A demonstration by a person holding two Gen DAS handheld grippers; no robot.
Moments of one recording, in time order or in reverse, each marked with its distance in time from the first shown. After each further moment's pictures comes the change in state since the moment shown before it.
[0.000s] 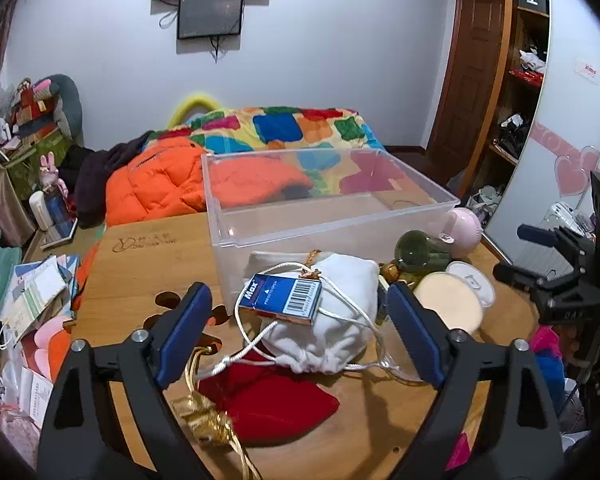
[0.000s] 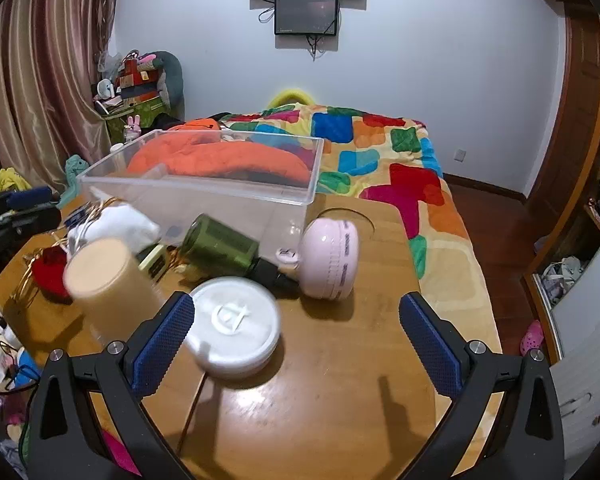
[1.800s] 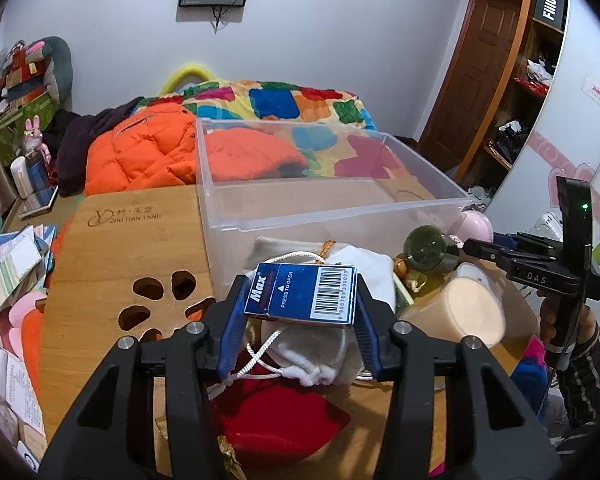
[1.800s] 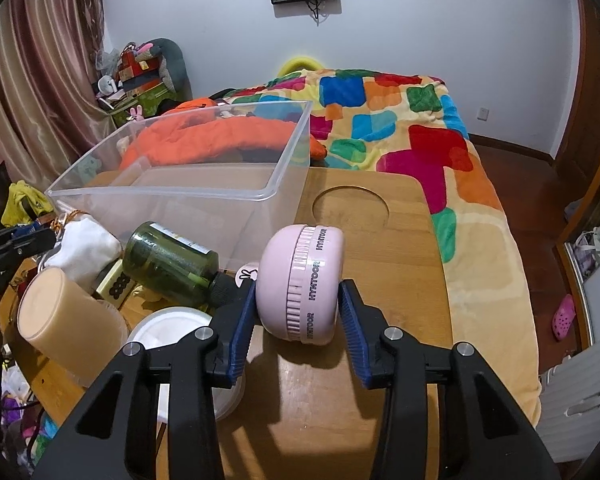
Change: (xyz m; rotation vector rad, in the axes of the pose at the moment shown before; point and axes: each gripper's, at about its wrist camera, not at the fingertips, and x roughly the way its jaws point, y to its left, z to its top) left arm 0.025 0.020 0.002 -0.074 0.069 -0.073; right arm 0.060 -0.036 0.011 0.077 0.122 0.115
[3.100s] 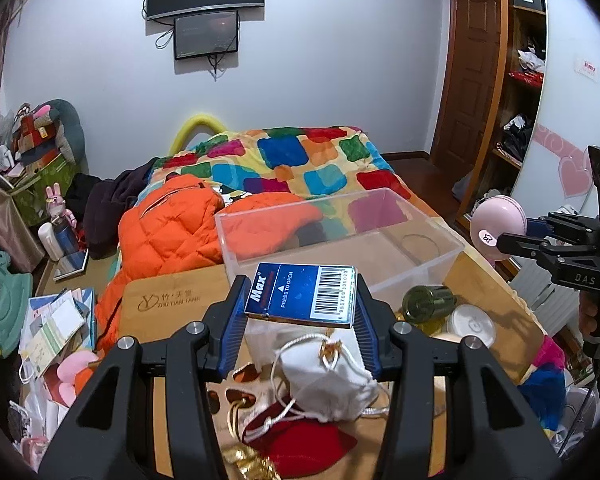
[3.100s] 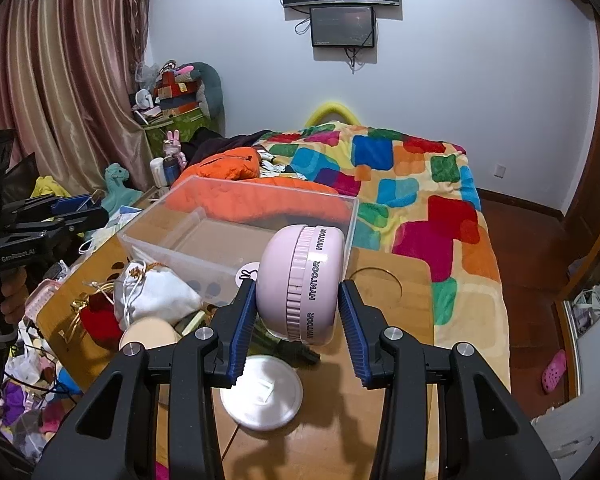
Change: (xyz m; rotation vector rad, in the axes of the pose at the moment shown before) left arm -0.039 -0.020 0.052 0.139 -0.101 0.106; right arm -0.071 0.036 0.043 -0.125 -0.134 0.045
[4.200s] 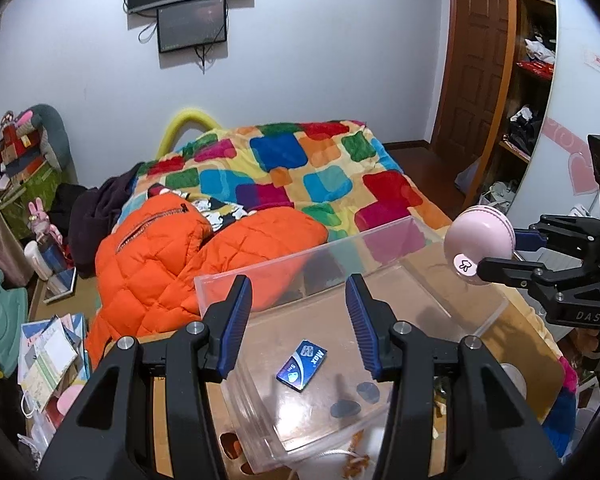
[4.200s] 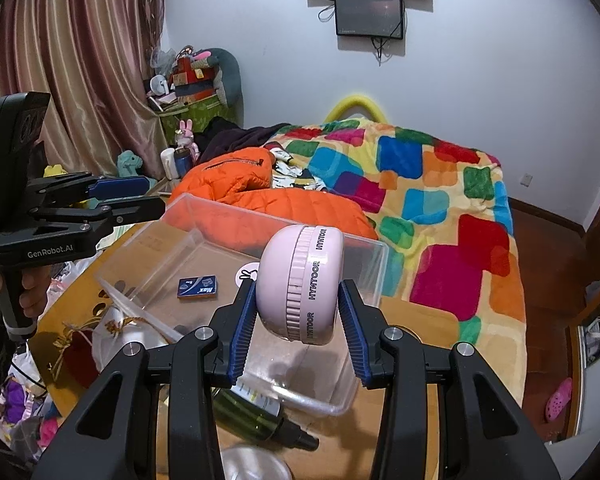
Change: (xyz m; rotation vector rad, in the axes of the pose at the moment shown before) left arm 0.080 0.011 0.059 0.023 0.058 -0.009; right arm 0.073 -0.004 0.056 -0.050 0.056 0.078
